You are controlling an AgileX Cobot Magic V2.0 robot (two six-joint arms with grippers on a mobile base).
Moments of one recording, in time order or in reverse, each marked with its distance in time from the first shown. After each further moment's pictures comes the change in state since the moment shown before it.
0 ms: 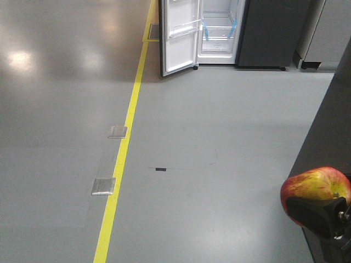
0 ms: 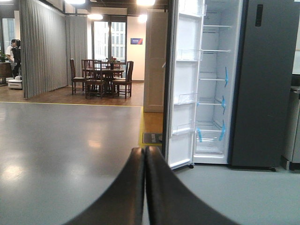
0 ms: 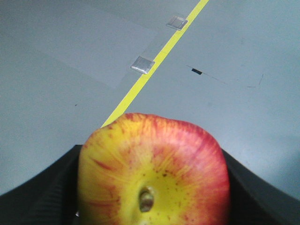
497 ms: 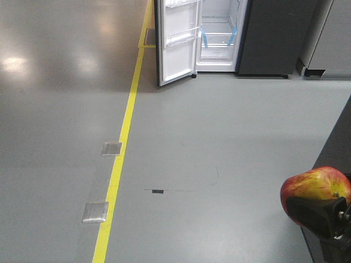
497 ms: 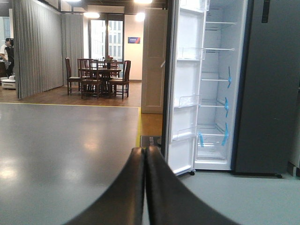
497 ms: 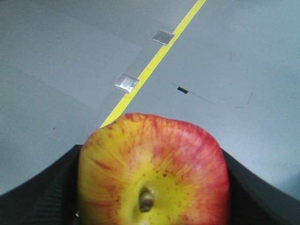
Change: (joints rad) left arm 0.000 0.000 0.000 0.000 0.000 0.000; right arm 0.000 0.000 0.000 0.000 0.000 0.000
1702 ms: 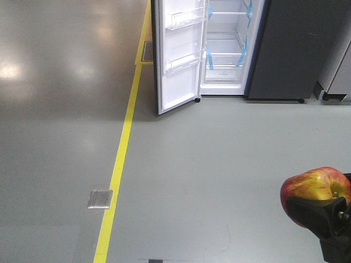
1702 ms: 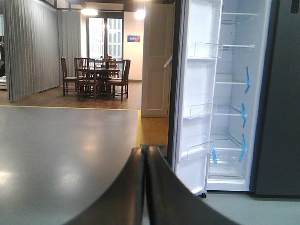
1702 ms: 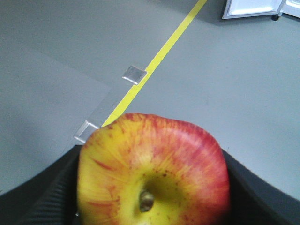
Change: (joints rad) left arm 0.000 0.000 0.000 0.000 0.000 0.000; right arm 0.000 0.000 0.000 0.000 0.000 0.000
